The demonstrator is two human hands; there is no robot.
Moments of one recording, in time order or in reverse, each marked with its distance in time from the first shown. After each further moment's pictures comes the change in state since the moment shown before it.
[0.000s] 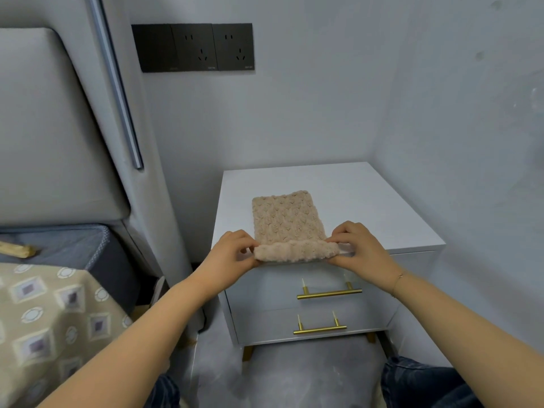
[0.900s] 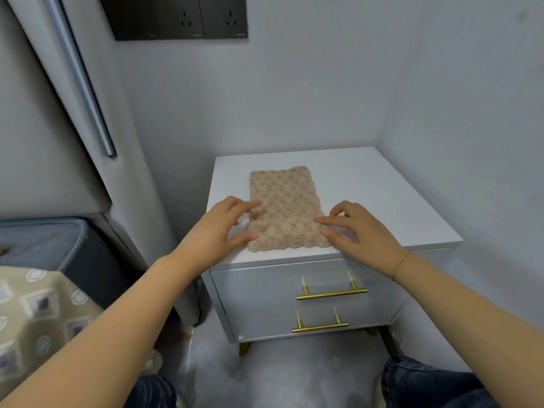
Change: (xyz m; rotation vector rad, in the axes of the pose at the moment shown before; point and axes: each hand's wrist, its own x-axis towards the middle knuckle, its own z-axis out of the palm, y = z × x) left_hand 0.039 -0.021 -0.015 0.191 0.014 0.116; right_hand 0.028 0.015 -0.001 -0.132 -0.020 -0.084
